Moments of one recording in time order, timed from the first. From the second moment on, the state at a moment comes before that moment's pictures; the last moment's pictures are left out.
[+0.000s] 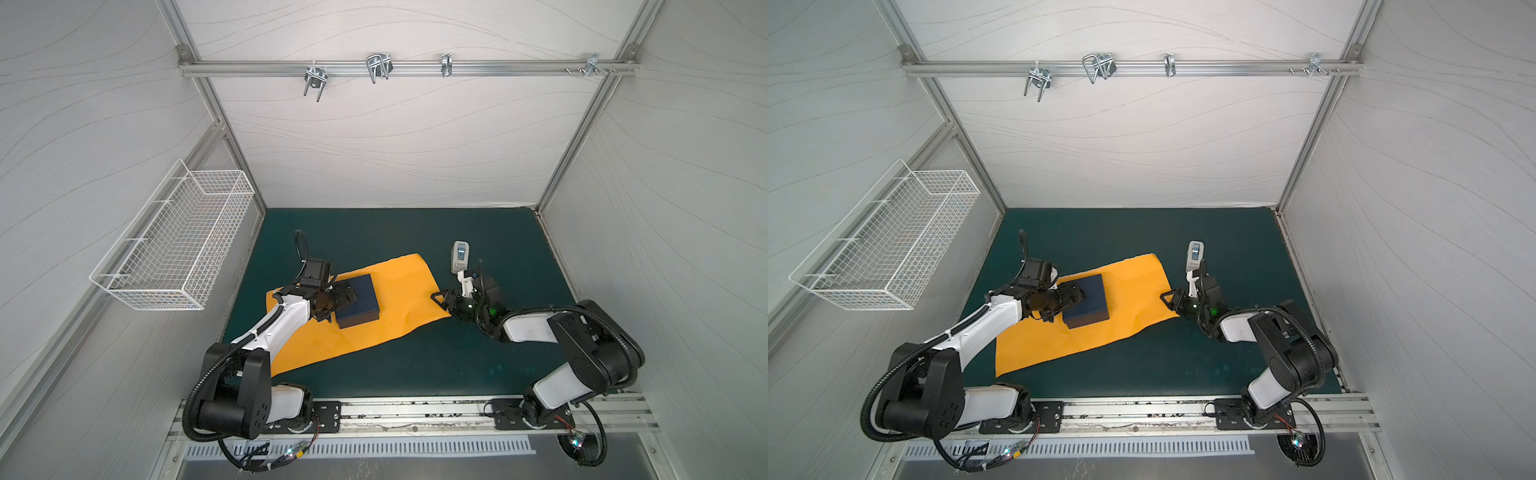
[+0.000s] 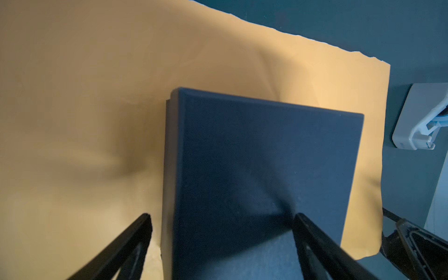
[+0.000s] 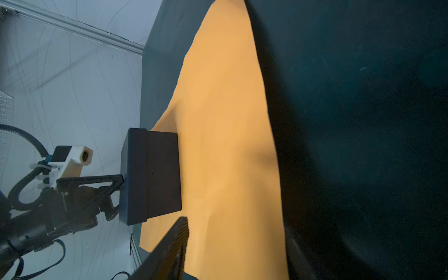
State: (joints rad) left arm -0.15 1.31 0.73 -0.50 0.22 -0.64; right arm 0.48 1.56 0.46 0.51 -0.46 0.87
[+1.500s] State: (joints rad) left arm -0.22 1.43 0.75 -0.36 0.38 -0.68; right arm 0.57 1.32 0.66 0.15 -0.60 0.74
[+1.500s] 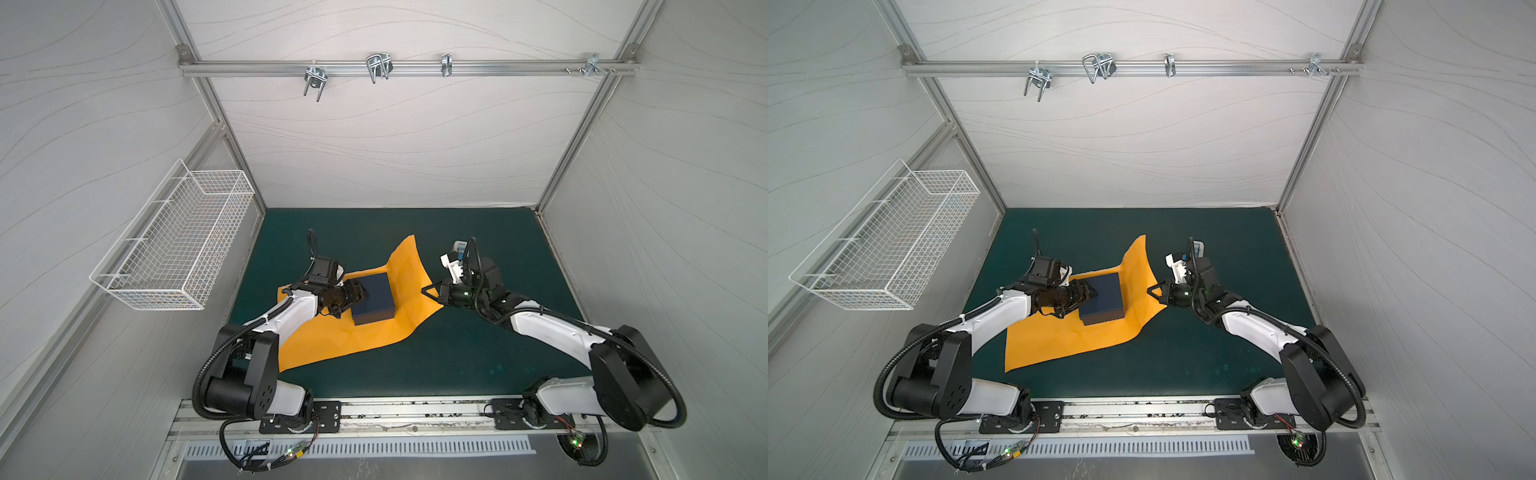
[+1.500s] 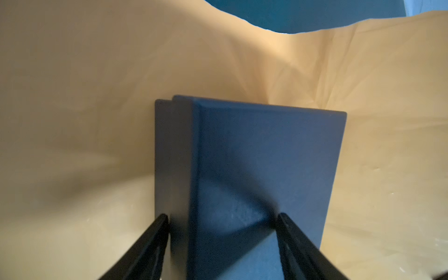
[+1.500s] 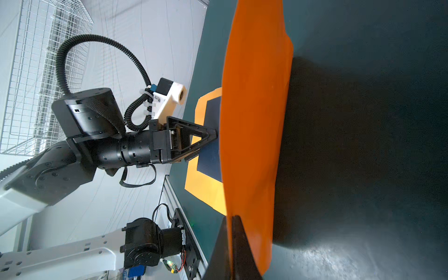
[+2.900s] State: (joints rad) left arm -0.44 1.53 0.87 -0.33 0.33 -0.80; right arm 0.68 1.44 0.71 0.06 -0.62 0.71
